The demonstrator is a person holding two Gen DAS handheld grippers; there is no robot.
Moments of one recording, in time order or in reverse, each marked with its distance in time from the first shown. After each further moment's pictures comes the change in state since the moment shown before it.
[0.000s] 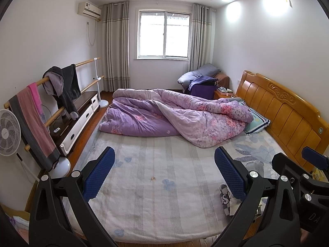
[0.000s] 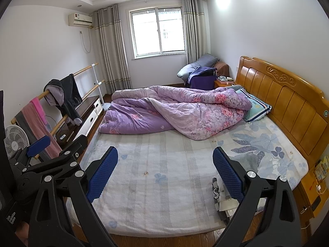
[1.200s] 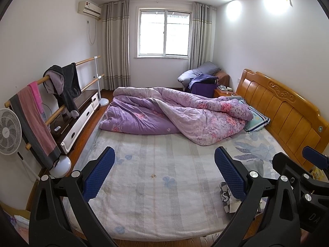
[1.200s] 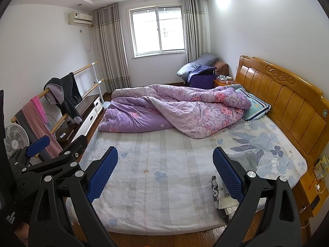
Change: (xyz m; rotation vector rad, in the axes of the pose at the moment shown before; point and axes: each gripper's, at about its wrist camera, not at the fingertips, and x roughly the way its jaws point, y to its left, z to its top) left arm -0.009 0.007 -0.006 -0.007 0.009 0.001; right arm 0.001 -0.003 0.001 -0.004 0.003 0.000
